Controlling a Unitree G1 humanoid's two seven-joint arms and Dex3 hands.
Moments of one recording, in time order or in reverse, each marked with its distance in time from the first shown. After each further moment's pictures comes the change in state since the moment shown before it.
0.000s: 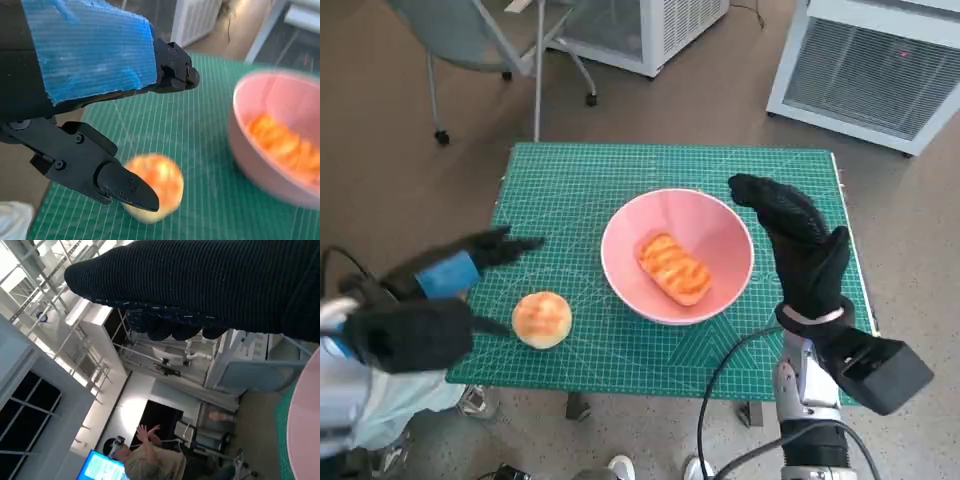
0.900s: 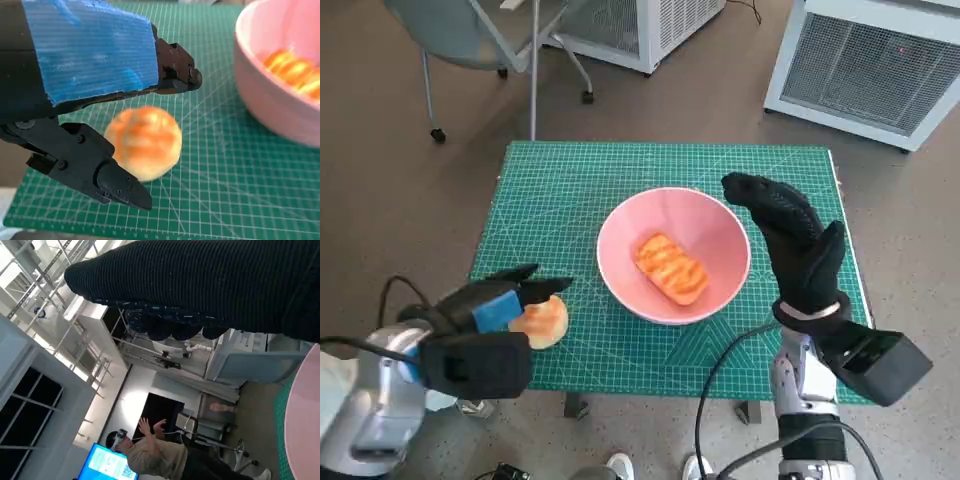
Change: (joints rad) left arm 0.022 -0.081 -0.182 0.020 0.202 0.067 0.095; right arm -0.018 0.002 -0.007 0.027 0.016 0.007 0.036
